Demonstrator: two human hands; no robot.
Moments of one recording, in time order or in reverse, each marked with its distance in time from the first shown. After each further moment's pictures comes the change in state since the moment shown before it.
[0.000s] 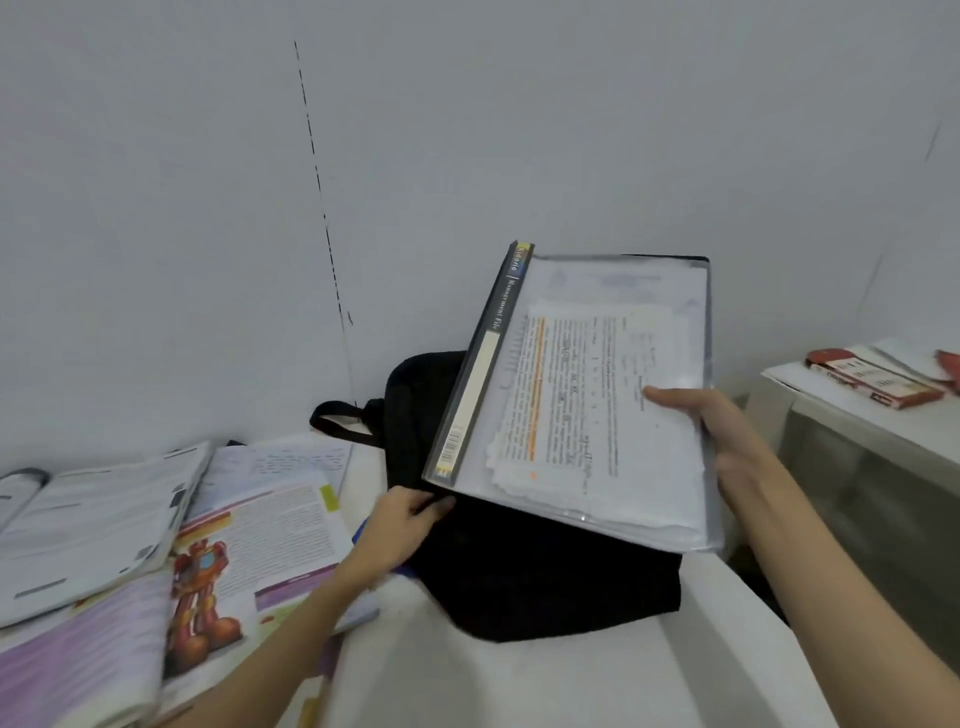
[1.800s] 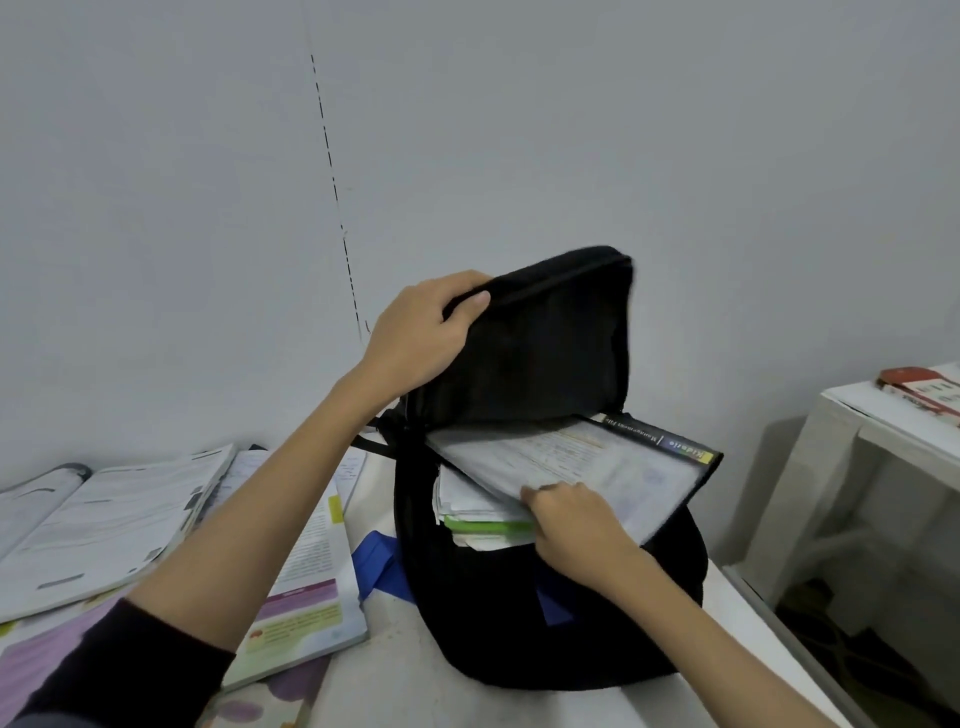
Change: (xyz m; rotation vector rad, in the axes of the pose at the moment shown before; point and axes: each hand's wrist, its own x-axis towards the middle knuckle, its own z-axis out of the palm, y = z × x) left_hand 0.067 0.167 -0.086 0.178 0.324 0.427; right_hand 0.026 0.096 0.059 -1.880 -0.295 -0.484
